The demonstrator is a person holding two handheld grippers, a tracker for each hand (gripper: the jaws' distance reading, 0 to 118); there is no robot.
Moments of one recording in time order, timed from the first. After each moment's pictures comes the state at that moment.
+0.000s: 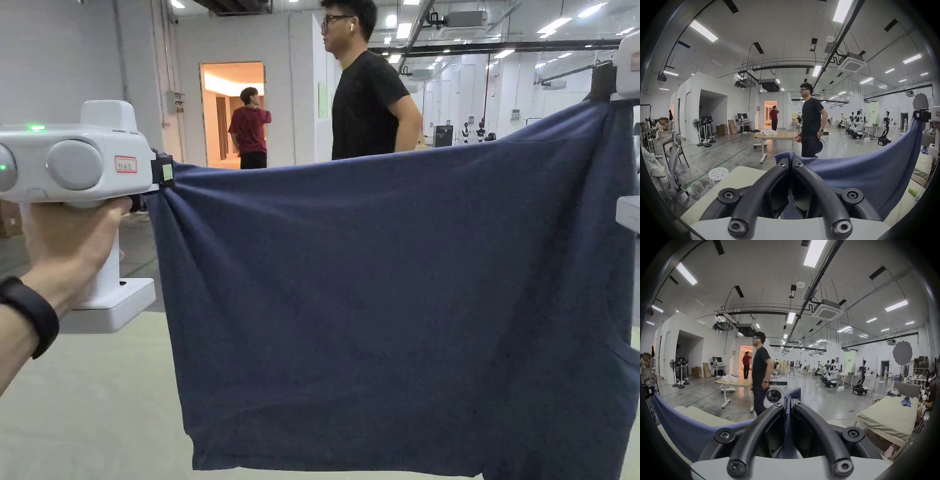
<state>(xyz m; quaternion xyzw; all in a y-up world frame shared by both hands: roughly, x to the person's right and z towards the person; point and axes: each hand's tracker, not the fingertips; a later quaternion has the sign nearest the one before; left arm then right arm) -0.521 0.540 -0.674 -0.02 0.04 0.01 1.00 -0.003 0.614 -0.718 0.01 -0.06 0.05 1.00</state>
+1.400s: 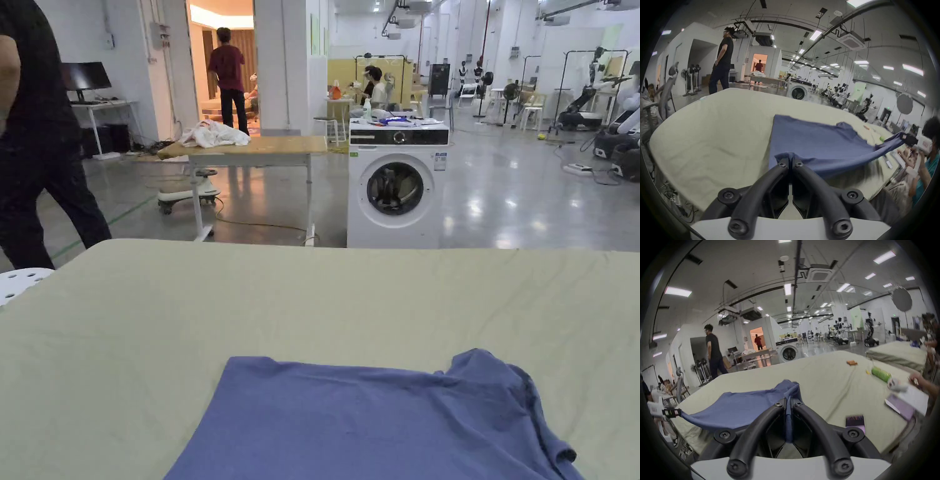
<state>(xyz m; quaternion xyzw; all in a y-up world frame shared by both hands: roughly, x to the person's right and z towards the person) -0.541 0.173 -0.326 -0.22 -0.05 0.08 0.97 0.066 0.200 -0.321 -0.12 0.02 -0.11 0.99</state>
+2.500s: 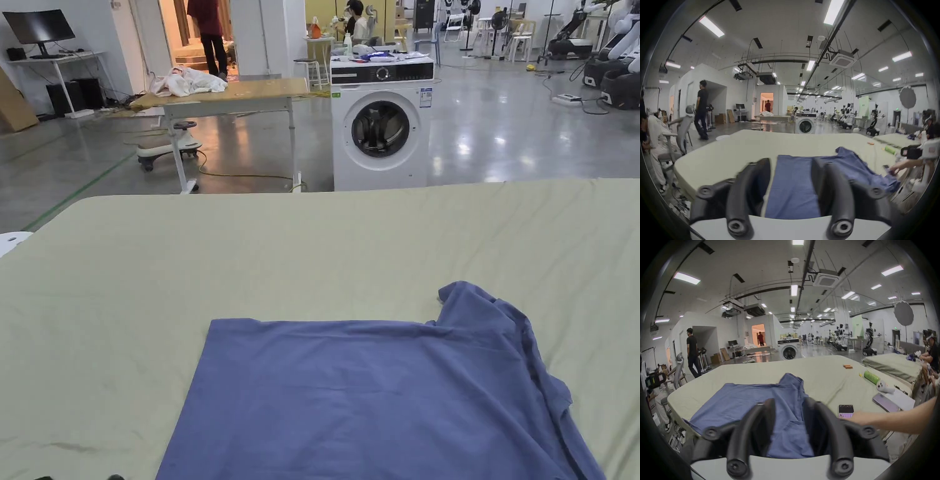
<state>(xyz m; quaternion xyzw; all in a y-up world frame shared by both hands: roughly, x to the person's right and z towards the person) -0.457 0.254 -0.217 -0.04 0.00 0.03 1.00 0.010 0.218 -0.255 -0.11 0.03 -0.03 0.99</state>
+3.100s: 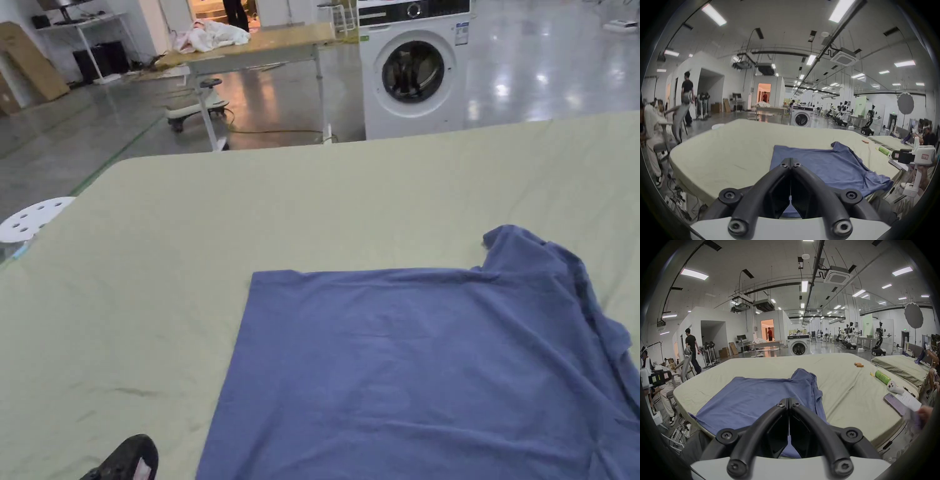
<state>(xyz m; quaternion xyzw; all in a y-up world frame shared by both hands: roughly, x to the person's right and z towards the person) -0.484 0.240 -0.216 -0.10 -0.01 0.07 0.99 -0.010 0.208 -0.264 -0.14 0.07 -0.02 0.99</state>
